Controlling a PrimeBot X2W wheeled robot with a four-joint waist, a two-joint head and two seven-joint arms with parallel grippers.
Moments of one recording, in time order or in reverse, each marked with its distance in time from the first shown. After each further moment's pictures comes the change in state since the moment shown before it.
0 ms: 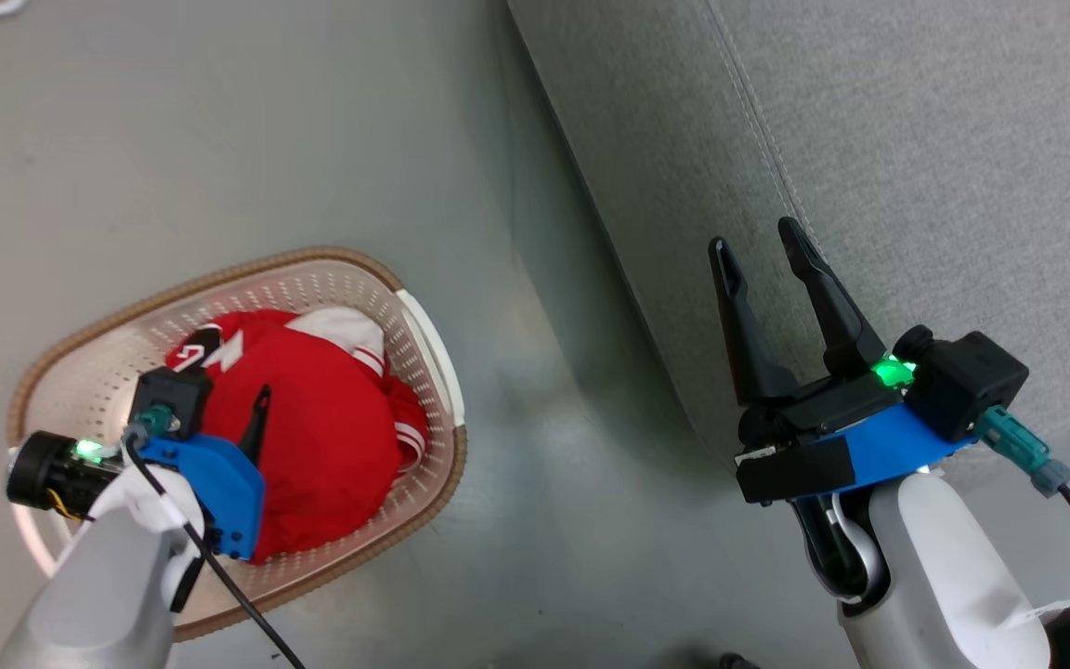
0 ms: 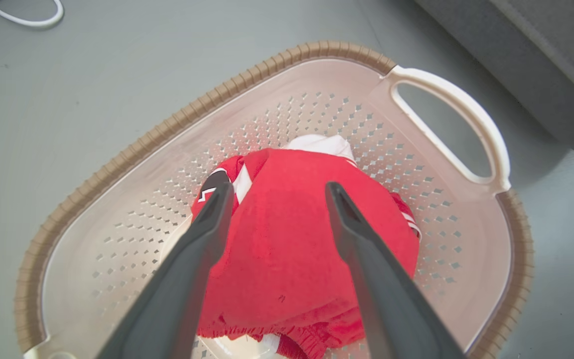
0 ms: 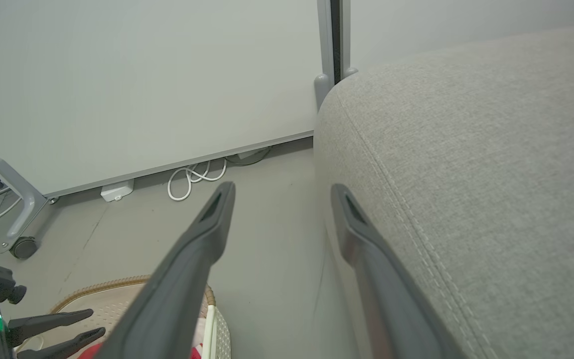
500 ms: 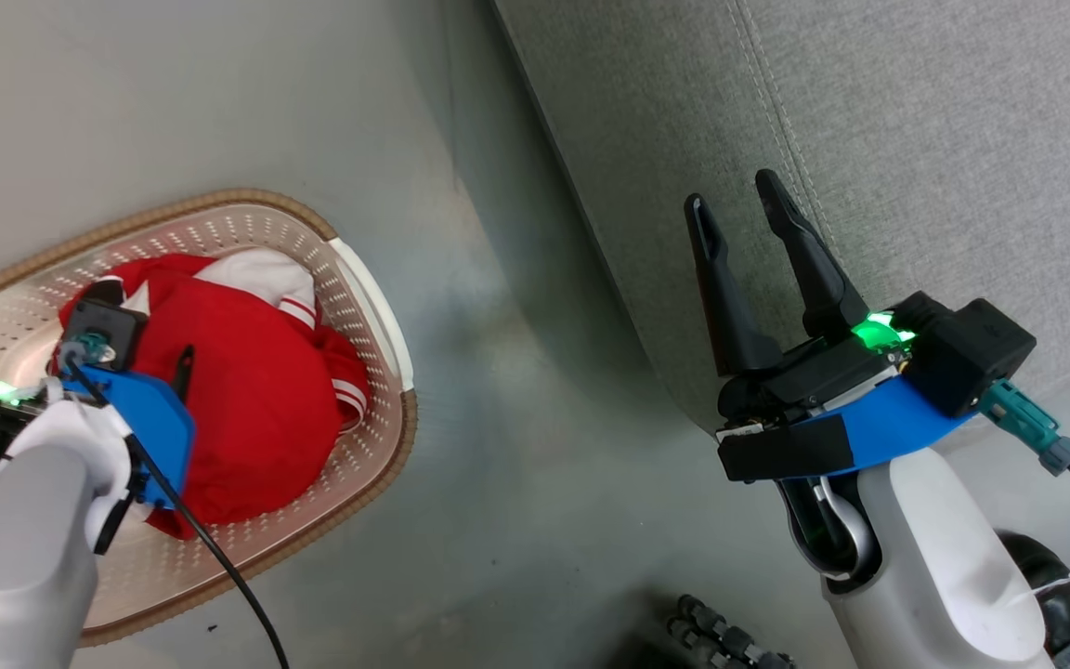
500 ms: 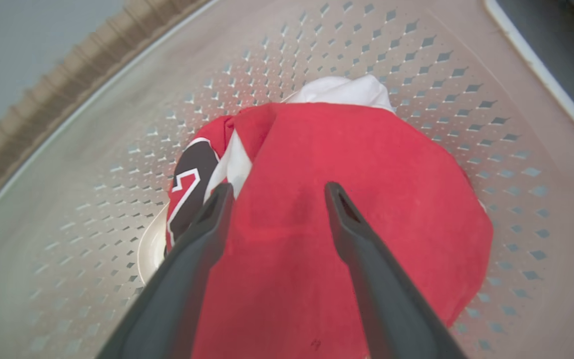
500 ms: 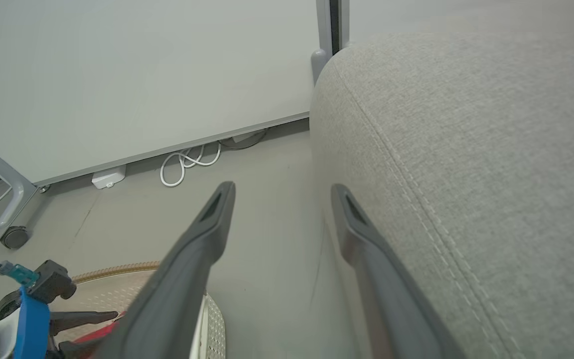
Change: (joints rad) left arm -0.138 0.114 -0.112 0.041 -0.068 0.000 0.143; right arm -0.056 0.000 0.051 -0.054 0.057 0.000 0.000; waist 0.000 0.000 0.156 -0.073
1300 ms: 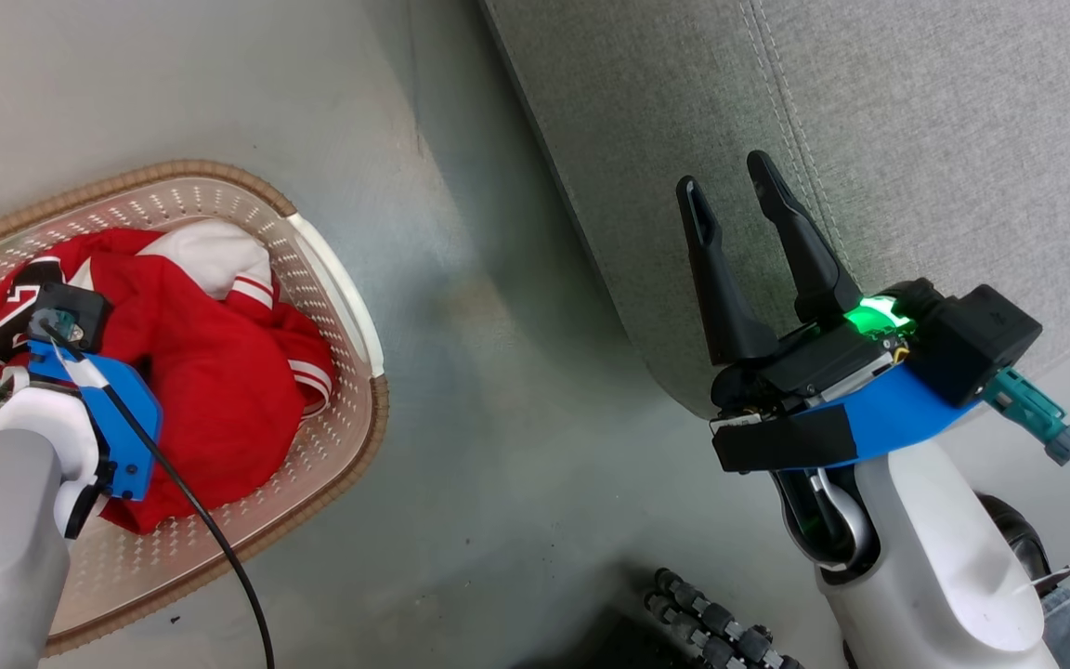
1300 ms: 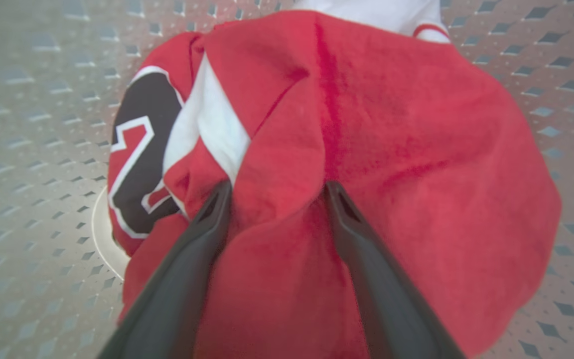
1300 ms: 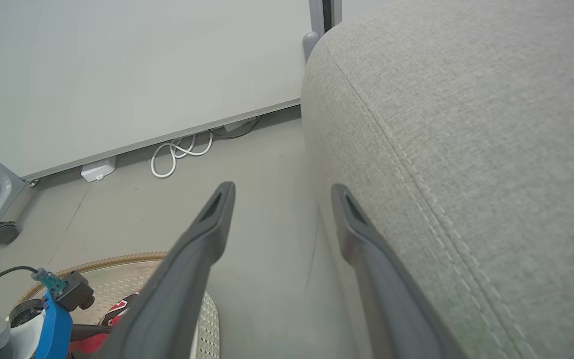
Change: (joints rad) left arm -0.045 0.034 -0.021 0.040 -0.035 0.015 0.144; right arm -0.023 0.000 0.020 -0.018 0.040 0.000 0.000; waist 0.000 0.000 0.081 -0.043
